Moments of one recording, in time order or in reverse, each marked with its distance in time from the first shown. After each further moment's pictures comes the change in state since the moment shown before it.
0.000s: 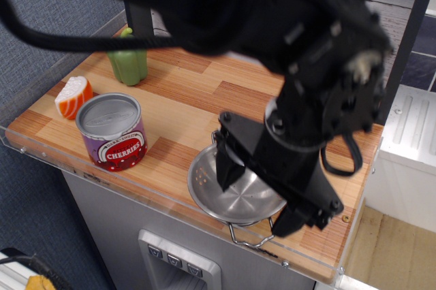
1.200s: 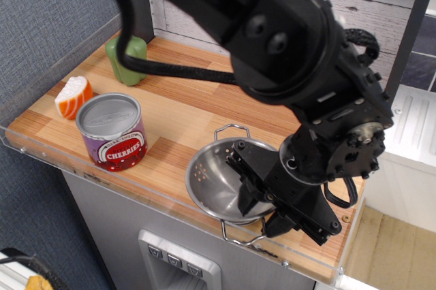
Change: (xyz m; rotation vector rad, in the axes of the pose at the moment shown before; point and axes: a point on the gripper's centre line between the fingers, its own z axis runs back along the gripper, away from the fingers) arm 0.012 -0.005 -0.043 0.076 0.018 0.024
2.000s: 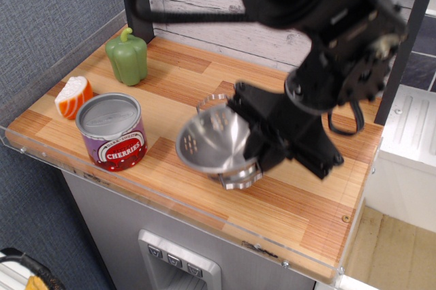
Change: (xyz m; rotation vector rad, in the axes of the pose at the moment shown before) arm 0.033 0.040 0.027 0.080 0.004 0.067
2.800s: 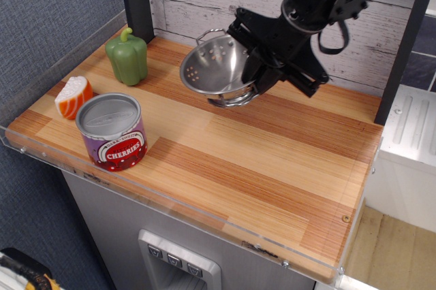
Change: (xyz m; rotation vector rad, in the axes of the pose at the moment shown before) arm 0.069 0.051 -0.020 0.077 -0.042 0.053
